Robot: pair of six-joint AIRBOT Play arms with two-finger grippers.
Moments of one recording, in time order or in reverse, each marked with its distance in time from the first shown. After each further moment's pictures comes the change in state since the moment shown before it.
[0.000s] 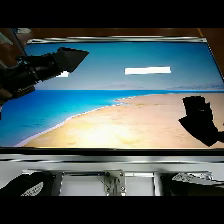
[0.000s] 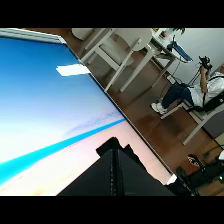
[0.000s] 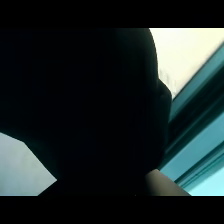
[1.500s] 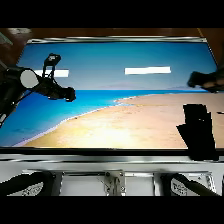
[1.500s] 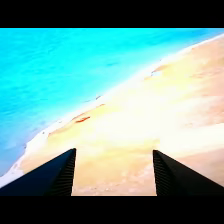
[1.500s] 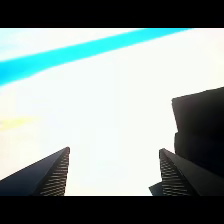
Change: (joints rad) left arm -0.004 -0.232 0.113 1.226 -0.562 -0.706; right arm 0.895 0.204 0.266 -0.250 -0.199 -0.036
